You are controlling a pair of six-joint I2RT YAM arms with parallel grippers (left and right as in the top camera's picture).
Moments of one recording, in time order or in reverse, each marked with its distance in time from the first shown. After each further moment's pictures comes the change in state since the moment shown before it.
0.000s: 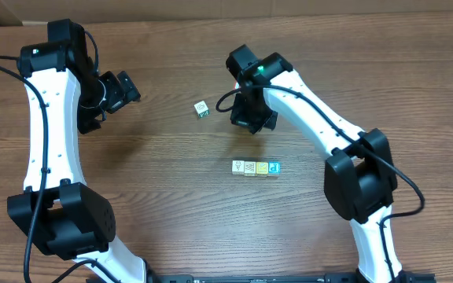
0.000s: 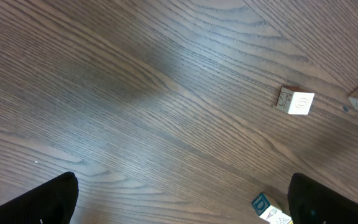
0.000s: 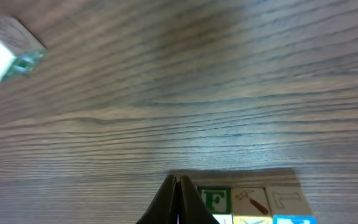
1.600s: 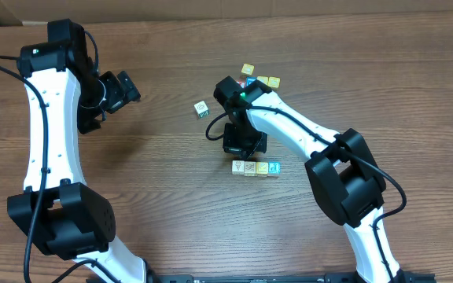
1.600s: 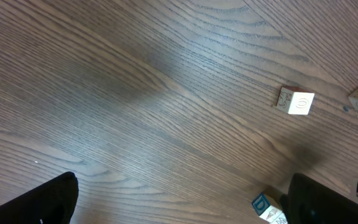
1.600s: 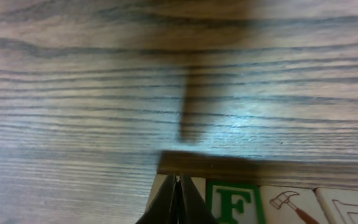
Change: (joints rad) left arm 0.000 0.000 0.000 0.000 0.000 0.000; right arm 0.080 0.017 -0.170 0.087 -0.063 -0.052
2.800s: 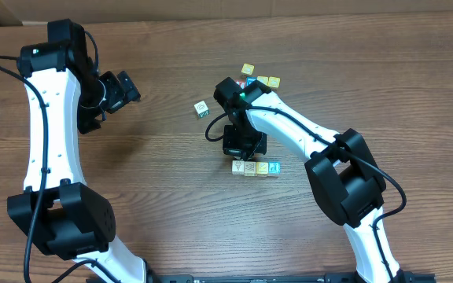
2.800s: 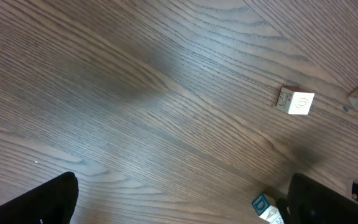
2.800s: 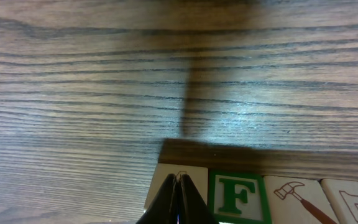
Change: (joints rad) left arm 0.000 0.000 0.000 0.000 0.000 0.000; right arm 0.000 0.000 0.000 -0.019 -0.028 -0.012
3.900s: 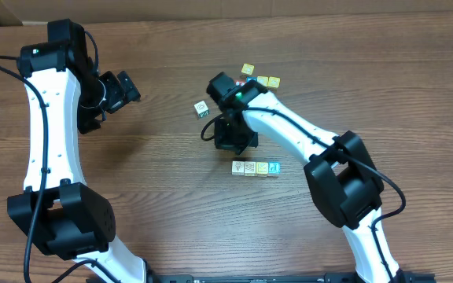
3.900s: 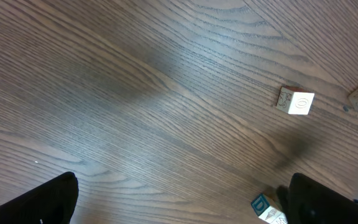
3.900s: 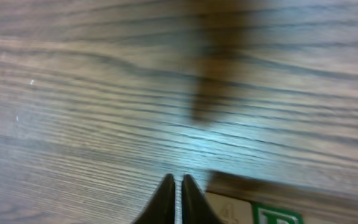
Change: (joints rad) left arm 0.000 0.000 0.000 0.000 0.000 0.000; right arm 0.021 0.000 0.034 0.100 0.014 -0.047
